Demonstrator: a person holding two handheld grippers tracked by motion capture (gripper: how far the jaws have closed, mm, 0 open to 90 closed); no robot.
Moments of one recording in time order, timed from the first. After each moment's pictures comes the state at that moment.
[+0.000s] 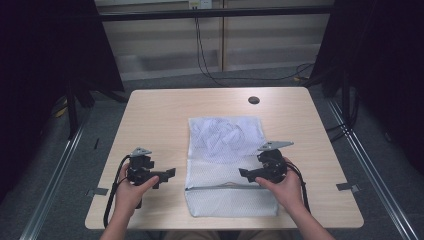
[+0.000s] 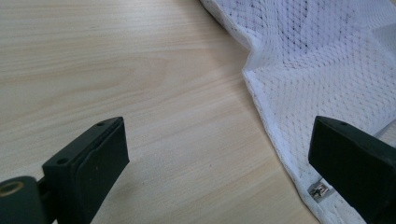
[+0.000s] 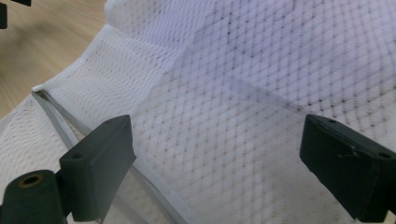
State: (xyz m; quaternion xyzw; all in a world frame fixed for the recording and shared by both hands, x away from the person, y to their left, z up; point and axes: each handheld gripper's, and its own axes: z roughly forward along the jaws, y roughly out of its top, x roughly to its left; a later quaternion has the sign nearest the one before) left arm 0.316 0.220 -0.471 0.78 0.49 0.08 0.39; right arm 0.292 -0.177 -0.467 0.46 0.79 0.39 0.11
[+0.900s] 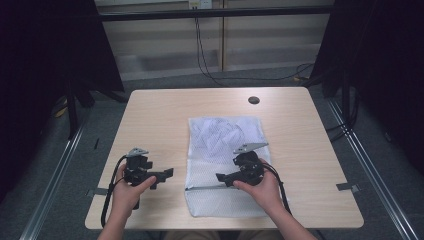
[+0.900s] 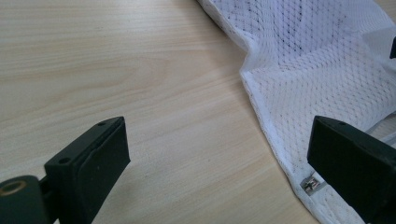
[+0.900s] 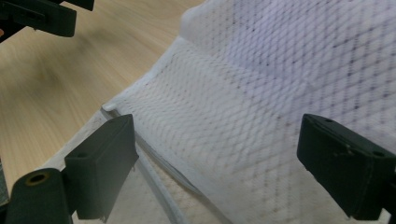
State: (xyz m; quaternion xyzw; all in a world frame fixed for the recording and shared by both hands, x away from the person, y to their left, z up) left arm 0.313 0.226 -0.466 0.77 0.49 0.07 0.40; right arm 0.293 -0.116 -0.464 0.42 0.81 0.41 0.06
